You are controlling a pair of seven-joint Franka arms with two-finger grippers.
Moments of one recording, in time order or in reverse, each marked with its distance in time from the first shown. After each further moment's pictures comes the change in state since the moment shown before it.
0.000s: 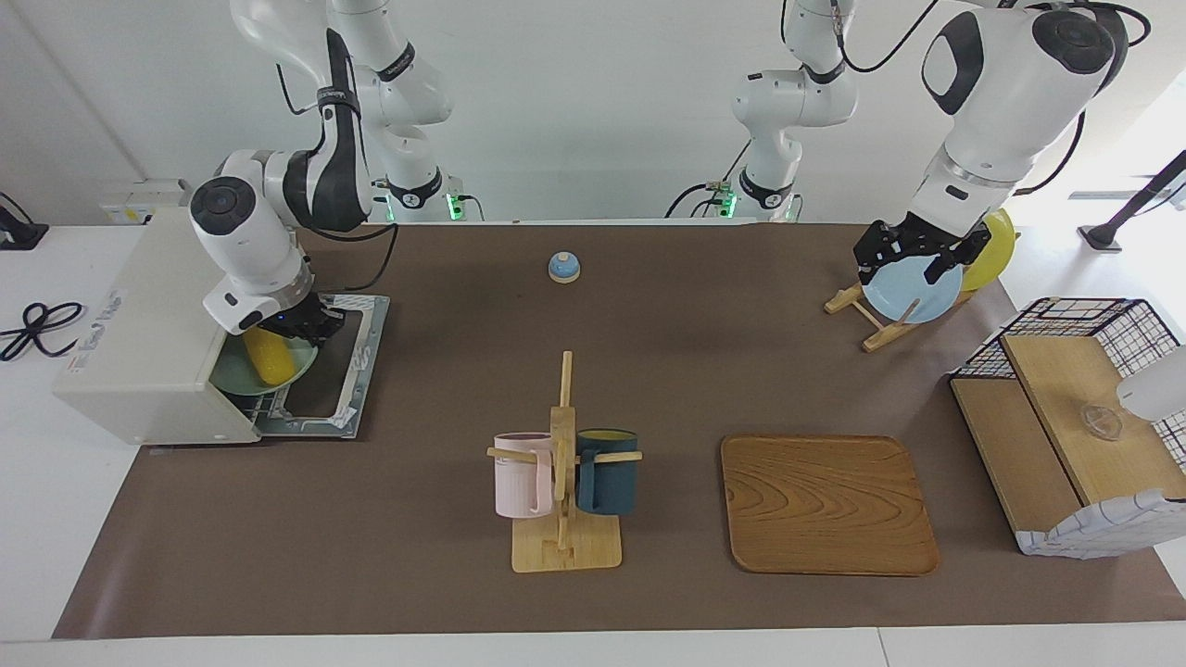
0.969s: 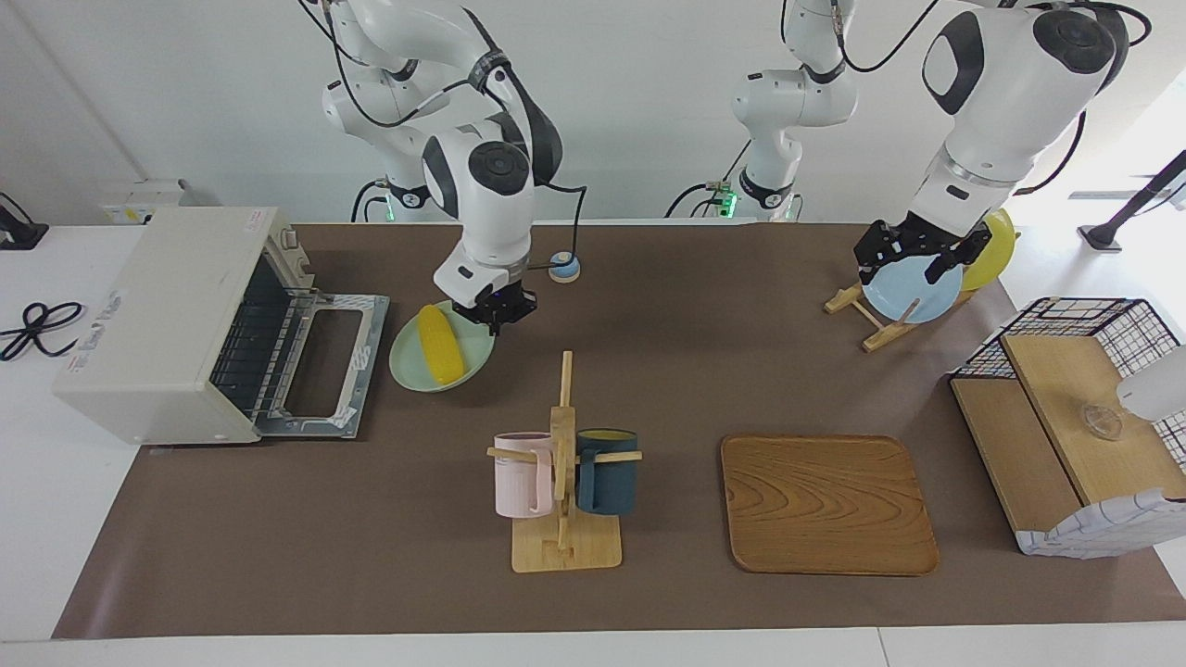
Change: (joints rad) left arm 0.000 0.000 0.001 0.000 0.000 0.000 0.000; right arm 0.552 0.197 0.012 0.320 0.006 -0.123 0.569
